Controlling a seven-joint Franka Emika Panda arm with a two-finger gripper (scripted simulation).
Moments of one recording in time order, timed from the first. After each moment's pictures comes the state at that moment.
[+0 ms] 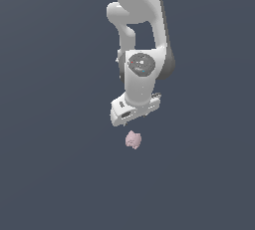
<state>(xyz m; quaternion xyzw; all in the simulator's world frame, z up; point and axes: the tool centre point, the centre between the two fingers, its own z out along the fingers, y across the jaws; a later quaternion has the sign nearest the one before) 0.014 0.032 0.130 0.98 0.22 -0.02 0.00</state>
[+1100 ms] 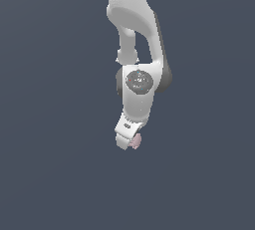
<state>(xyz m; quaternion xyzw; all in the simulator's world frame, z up) 0.057 0.028 0.103 0.87 0.49 -0.01 0.00</state>
